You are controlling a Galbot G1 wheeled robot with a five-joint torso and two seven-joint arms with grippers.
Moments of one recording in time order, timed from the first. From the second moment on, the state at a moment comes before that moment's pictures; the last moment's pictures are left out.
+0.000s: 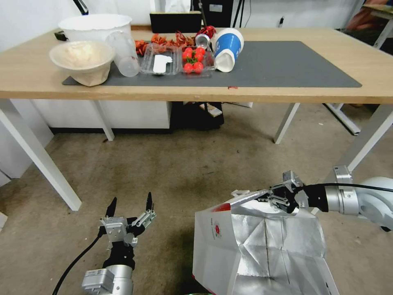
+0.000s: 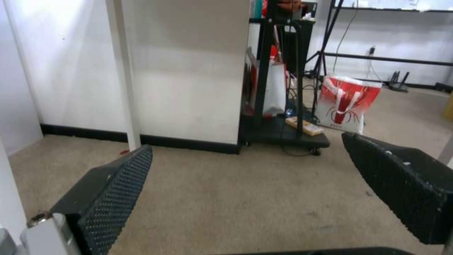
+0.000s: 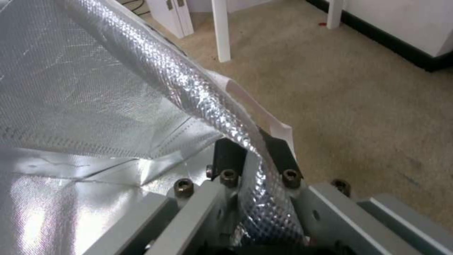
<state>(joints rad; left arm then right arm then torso) 1.93 -1.52 -0.42 -2.30 -0.10 -0.14 -0.16 -1.23 0.29 0.35 1.96 0.93 -0.19 -0.82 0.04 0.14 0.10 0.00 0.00</state>
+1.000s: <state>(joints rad) 1.96 -1.53 -0.42 -2.32 -0.07 -0.16 -0.15 -1.25 0.28 0.36 1.98 0.93 -0.19 -0.82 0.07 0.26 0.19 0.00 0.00</state>
